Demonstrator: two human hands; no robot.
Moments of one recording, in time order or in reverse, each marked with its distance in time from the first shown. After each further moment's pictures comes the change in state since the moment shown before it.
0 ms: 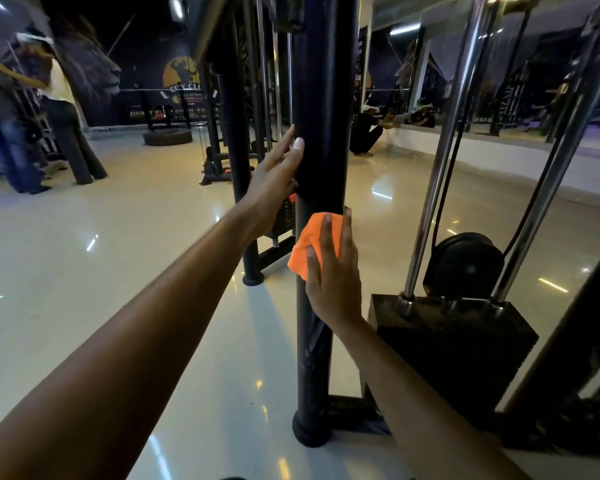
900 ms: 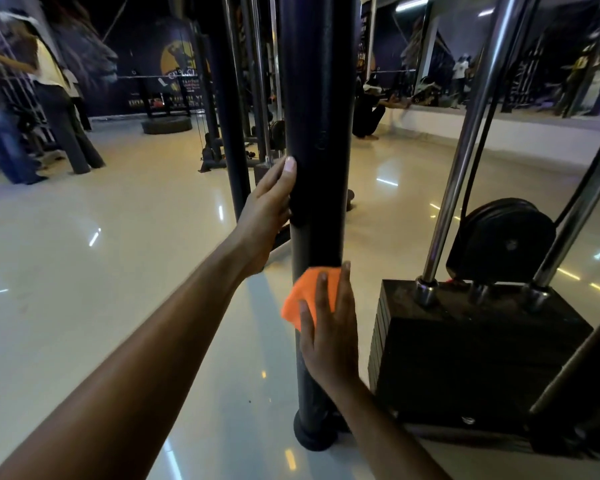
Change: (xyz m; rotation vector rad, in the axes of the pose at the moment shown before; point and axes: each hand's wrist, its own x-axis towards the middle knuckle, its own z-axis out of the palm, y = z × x) left_hand -0.027 -0.104 0.012 -0.005 -0.052 -0.063; right_hand -0.118 0.059 0.074 0.008 -0.005 0.065
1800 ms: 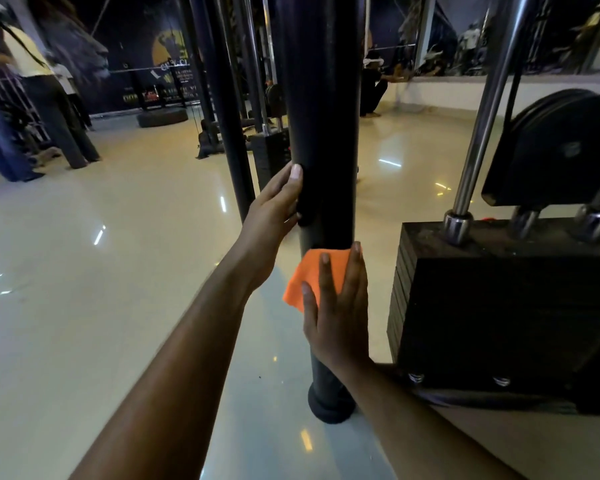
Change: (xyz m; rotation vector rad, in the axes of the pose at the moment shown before) left_hand -0.043 -0.113 0.010 0.009 0.031 -0.081; right_hand -0.066 0.043 0.061 -0.114 0.050 0.000
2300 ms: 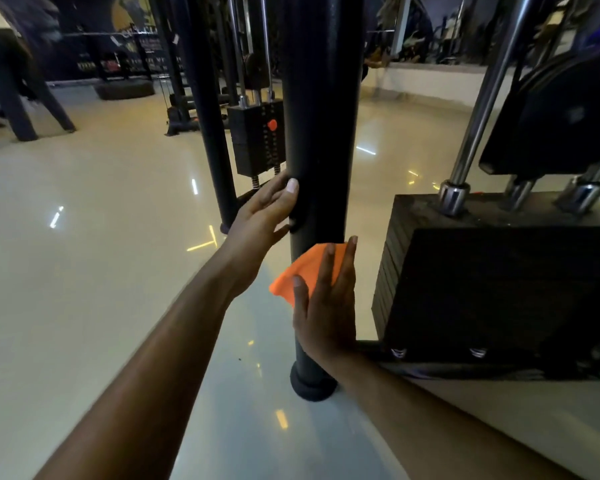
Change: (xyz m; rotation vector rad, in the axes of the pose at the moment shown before) left_hand -0.020 -0.054 -0.003 -0.034 -0.050 -0.046; right_hand -0.027 0.000 0.020 0.060 0.017 0.159
